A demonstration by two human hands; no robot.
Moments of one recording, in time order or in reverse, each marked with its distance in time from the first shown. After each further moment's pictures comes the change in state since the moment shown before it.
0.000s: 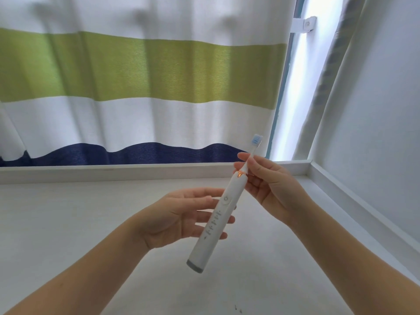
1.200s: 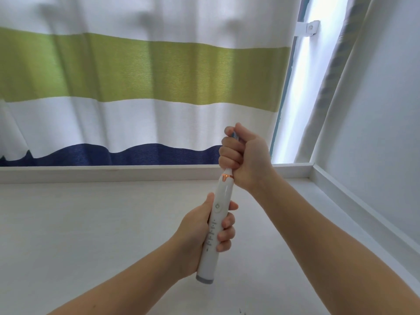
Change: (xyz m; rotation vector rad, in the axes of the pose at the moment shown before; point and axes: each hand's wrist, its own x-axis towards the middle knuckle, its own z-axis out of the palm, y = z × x) left_hand 0.021 -0.037 0.034 -0.232 0.314 0.119; right_hand 0.056 -0.011 0.060 0.383 -0.028 0.062
